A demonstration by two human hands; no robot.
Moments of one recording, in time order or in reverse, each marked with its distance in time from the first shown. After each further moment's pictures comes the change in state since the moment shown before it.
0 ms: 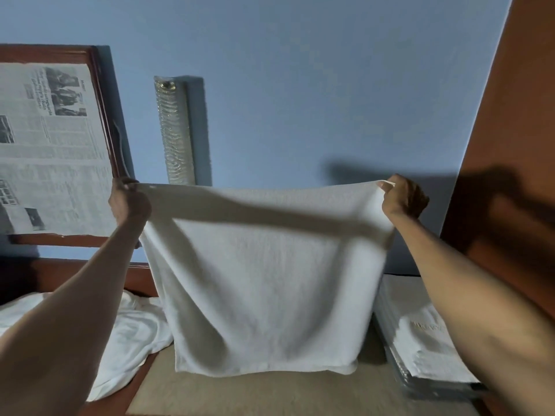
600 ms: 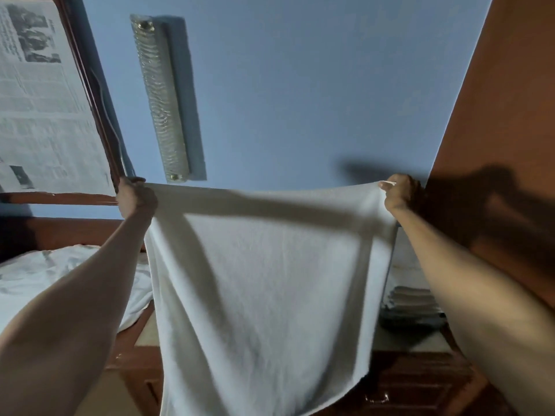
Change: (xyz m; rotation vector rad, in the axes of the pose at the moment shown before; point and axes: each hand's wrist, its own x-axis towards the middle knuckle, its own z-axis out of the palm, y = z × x) left_hand -0.090 -0.061 -0.011 0.104 -0.101 -0.153; right_hand -0.073 0.103 0.007 -0.012 -0.172 0.110
